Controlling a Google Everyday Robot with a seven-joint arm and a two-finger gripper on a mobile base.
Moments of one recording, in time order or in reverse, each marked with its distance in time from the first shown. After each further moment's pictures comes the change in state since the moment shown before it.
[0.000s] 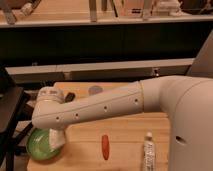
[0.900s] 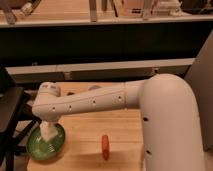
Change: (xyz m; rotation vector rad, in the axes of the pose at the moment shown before) arm 0.007 -0.054 0.059 0.090 -0.058 -0.139
